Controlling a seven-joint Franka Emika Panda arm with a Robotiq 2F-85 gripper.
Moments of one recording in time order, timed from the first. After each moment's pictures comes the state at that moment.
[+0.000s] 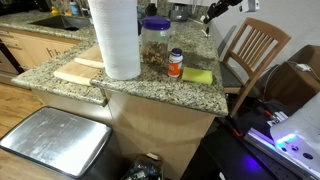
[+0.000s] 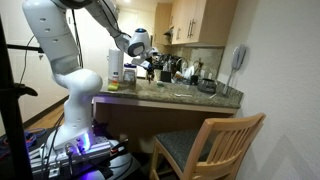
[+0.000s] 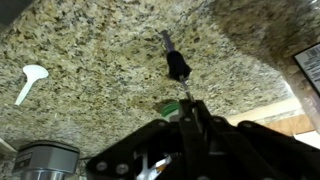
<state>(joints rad) 0.27 -0.39 -0.12 -2.59 0.25 2.82 -0.33</state>
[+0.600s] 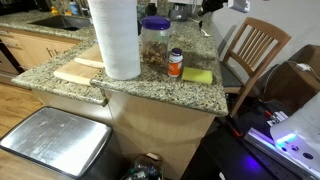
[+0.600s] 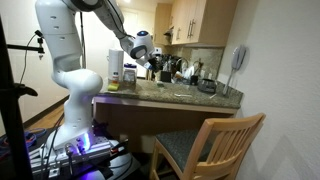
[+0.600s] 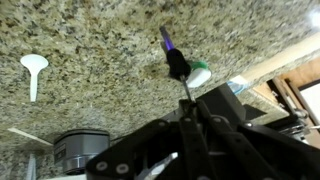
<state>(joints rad) 0.29 -0.26 -0.13 -2.50 0.39 3.01 -0.20</state>
